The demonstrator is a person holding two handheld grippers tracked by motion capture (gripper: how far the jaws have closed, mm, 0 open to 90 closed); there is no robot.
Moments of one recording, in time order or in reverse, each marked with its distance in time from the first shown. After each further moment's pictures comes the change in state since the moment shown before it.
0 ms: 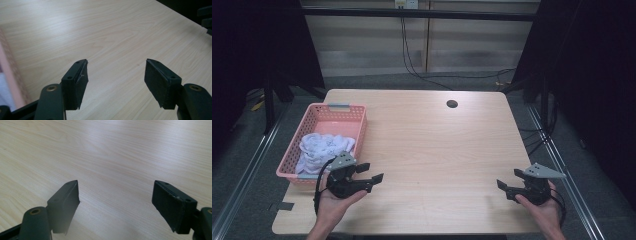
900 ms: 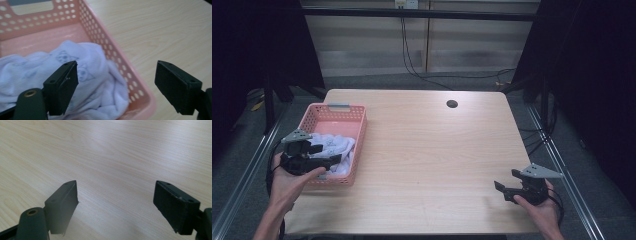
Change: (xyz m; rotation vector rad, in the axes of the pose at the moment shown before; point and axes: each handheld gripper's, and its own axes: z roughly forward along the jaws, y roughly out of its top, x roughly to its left) left arm 0.090 0.019 -0.058 0.066 0.212 -0.074; right arm 0.003 0.001 0.003 0.009 0.030 -0.016
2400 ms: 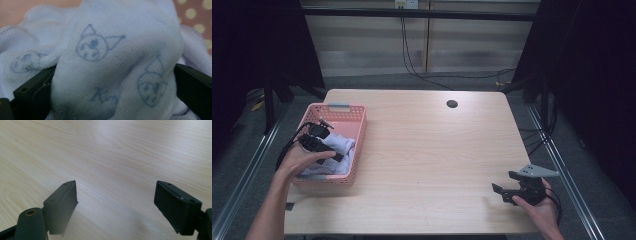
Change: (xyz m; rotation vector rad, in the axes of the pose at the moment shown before) left arm 0.058 0.025 0.094 0.548 0.034 0.053; right arm 0.000 -0.002 0.006 0.042 0.048 0.004
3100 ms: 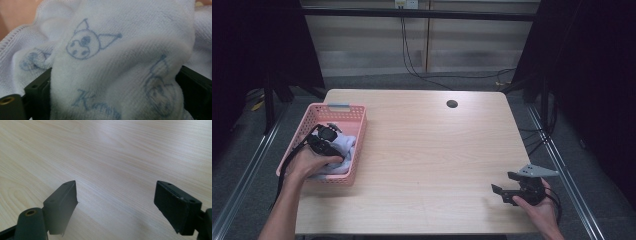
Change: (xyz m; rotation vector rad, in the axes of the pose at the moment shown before) left arm -0.017 0.005 0.019 0.035 0.223 0.046; right arm -0.001 0.000 0.001 0.007 0.026 -0.001
